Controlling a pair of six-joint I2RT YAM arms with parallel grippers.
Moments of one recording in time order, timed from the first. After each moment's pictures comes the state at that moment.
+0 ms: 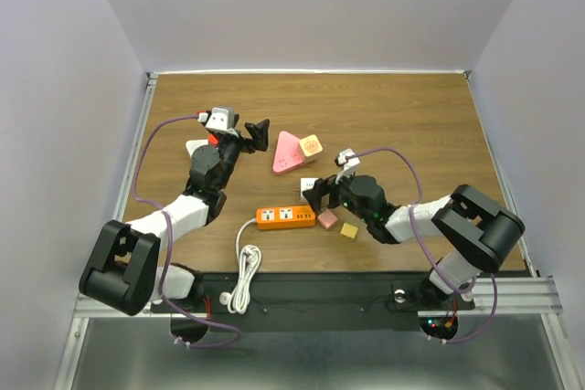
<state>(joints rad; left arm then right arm) -0.40 1.28 0.52 0.94 -0.06 -0.21 0.77 1.57 0.44 0.89 0.08 0.32</state>
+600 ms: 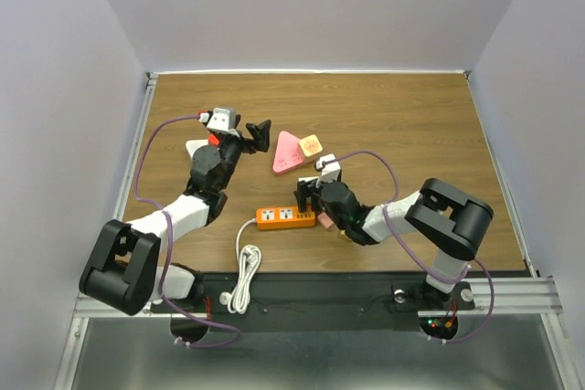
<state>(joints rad) -0.41 1.28 0.52 0.94 -0.05 -0.21 0.94 1.74 0.58 0.81 0.42 0.32</state>
